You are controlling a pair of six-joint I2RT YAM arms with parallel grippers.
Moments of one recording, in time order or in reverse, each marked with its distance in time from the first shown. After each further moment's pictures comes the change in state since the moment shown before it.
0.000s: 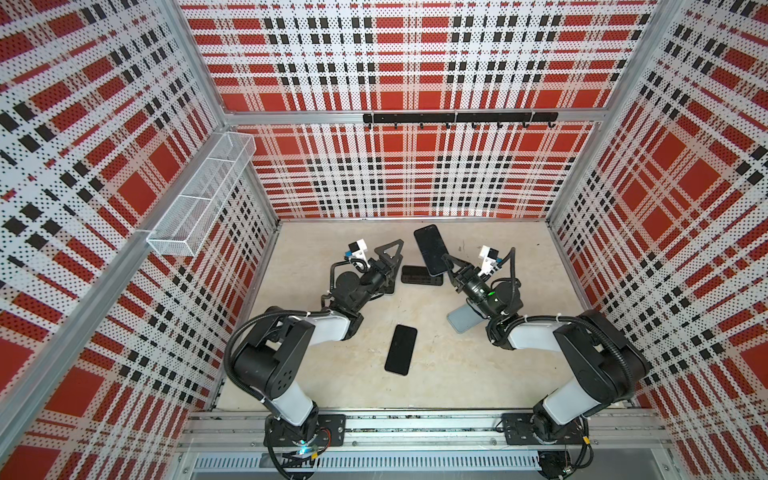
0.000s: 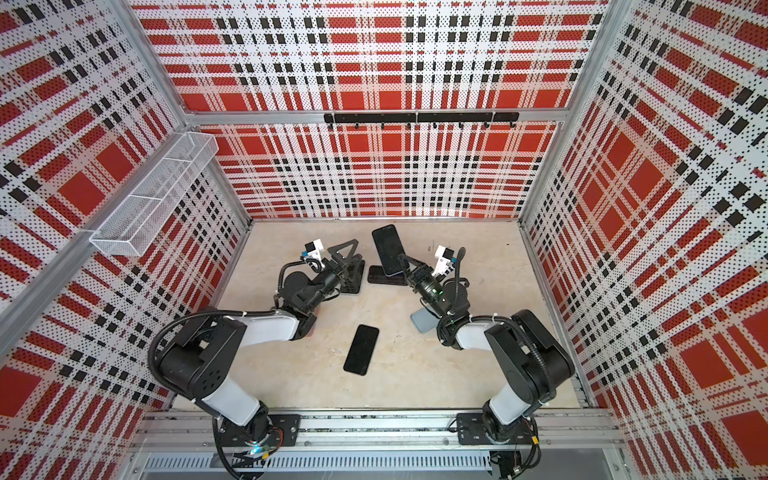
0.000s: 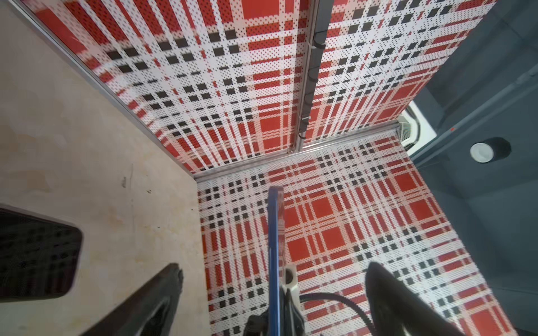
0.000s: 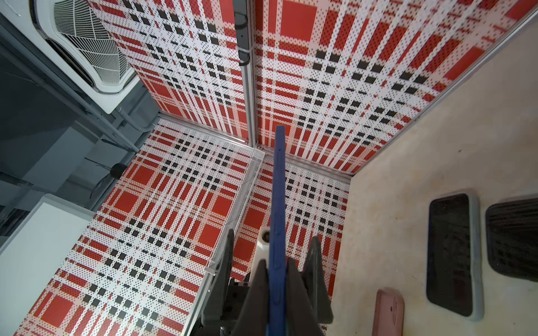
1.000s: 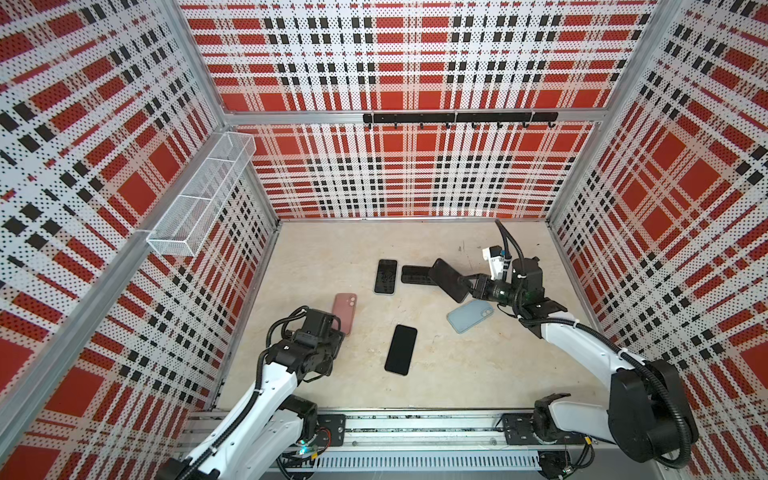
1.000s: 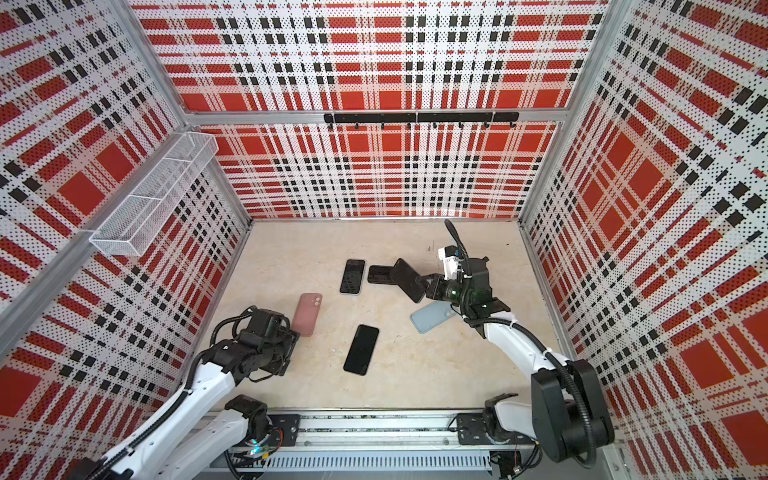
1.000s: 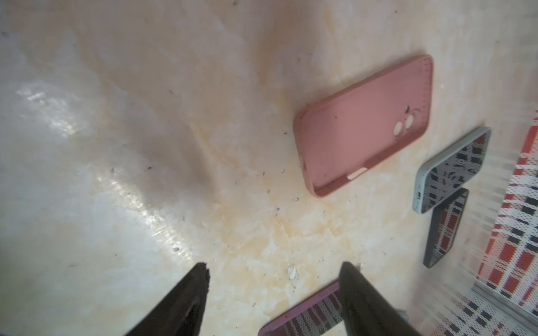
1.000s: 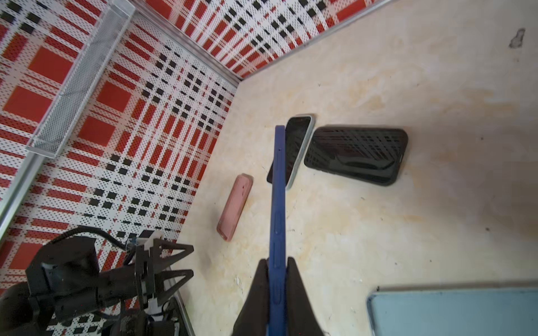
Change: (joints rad) left arm 0.108 -0.703 -0.122 -1.906 -0.295 -0.144; right arm -0.197 -0.299 0.174 -1.218 -0.416 -0.788
